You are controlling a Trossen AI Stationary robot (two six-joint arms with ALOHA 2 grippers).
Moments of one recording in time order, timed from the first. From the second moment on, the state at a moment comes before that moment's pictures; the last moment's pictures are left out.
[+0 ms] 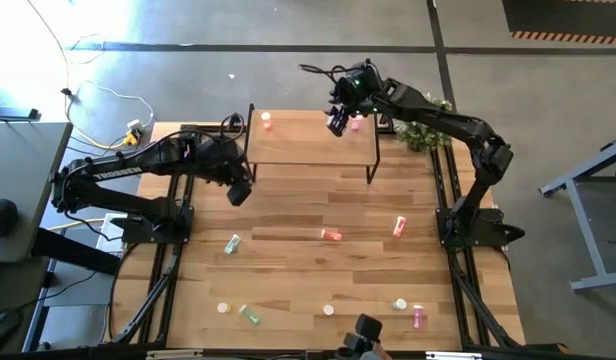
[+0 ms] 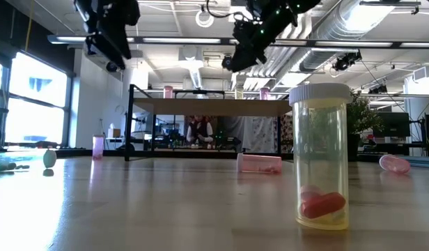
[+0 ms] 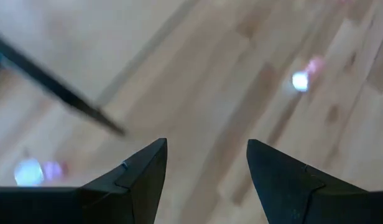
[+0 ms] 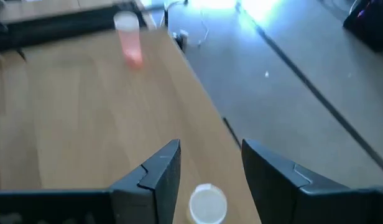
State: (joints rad) left arm 0.37 1.08 1.05 -0.99 -0.05 -0.39; right arm -0.60 1.73 1.66 -0.55 -0.06 -0.18
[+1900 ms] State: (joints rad) left arm -0.34 1.32 0.54 -0.68 -0.09 -1.36; right arm -0.38 1.73 1.79 -0.70 -0.02 -0.11
